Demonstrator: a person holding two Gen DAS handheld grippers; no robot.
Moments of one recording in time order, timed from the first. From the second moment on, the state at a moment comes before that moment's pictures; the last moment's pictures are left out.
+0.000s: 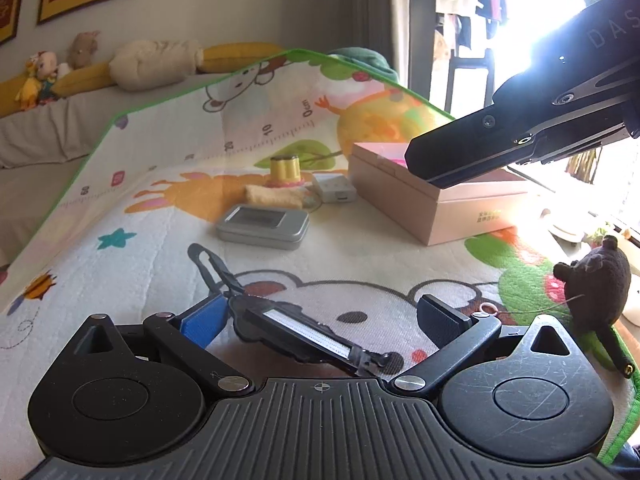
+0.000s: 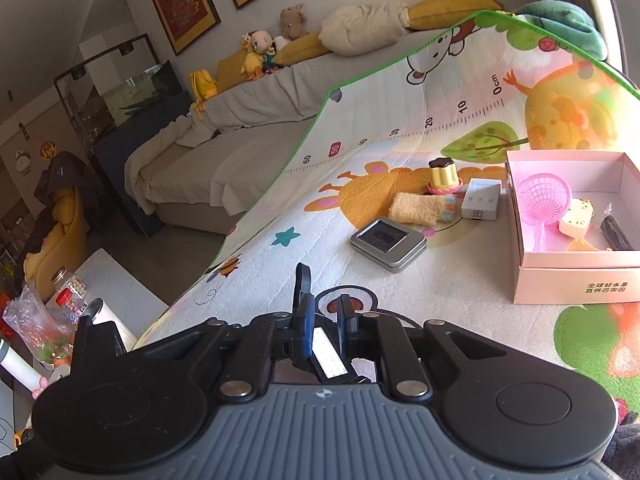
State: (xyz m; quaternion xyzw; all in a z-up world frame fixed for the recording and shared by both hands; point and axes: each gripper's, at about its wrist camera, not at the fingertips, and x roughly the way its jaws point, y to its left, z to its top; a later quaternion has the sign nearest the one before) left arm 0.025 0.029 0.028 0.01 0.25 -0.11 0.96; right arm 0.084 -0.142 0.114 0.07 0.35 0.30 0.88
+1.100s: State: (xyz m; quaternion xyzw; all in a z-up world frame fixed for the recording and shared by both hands) left arm -0.012 0.049 0.041 -0.05 0.24 -0.19 0.95; right arm 0.089 -0.114 0.140 -0.01 0.32 0.27 0.91
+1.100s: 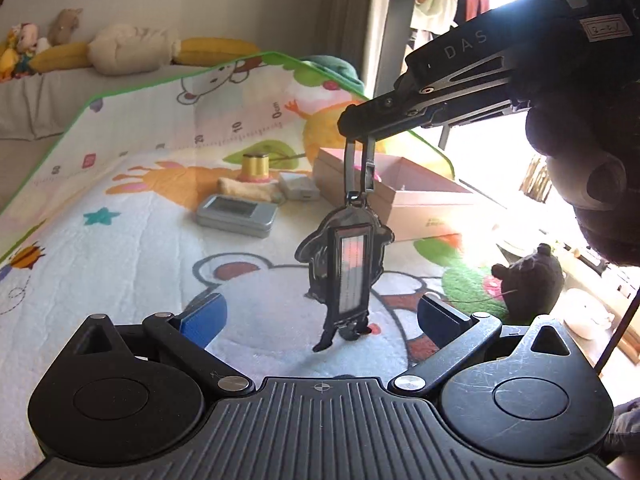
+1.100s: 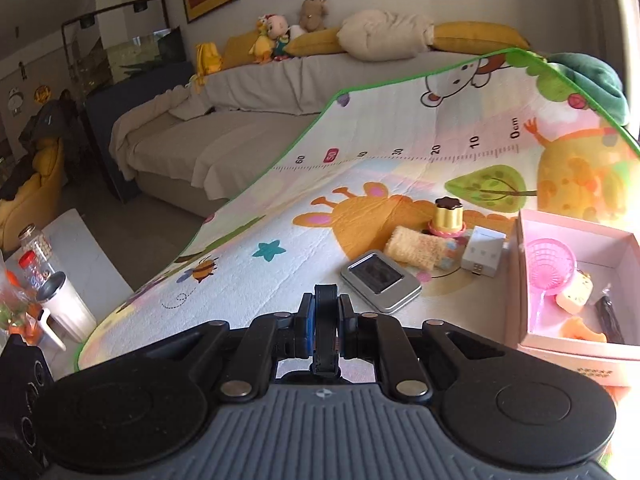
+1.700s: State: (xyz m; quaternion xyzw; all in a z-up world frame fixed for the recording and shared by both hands) left arm -0.009 -0.017 0.045 0.05 0.24 -0.20 0.95; right arm 0.066 -0.146 0.132 0.05 0.31 0.25 0.92
